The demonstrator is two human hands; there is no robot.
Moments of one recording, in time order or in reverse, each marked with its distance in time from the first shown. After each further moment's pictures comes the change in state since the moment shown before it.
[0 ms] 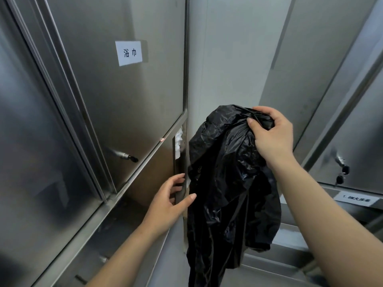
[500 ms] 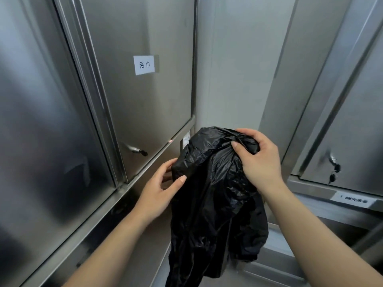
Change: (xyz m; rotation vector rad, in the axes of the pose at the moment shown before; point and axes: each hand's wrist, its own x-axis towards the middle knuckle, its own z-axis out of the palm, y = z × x) left_hand -0.044 0.053 -0.018 0.051 0.099 0.119; right_hand -0.078 -0.018 -0.028 0.081 -0.188 -0.025
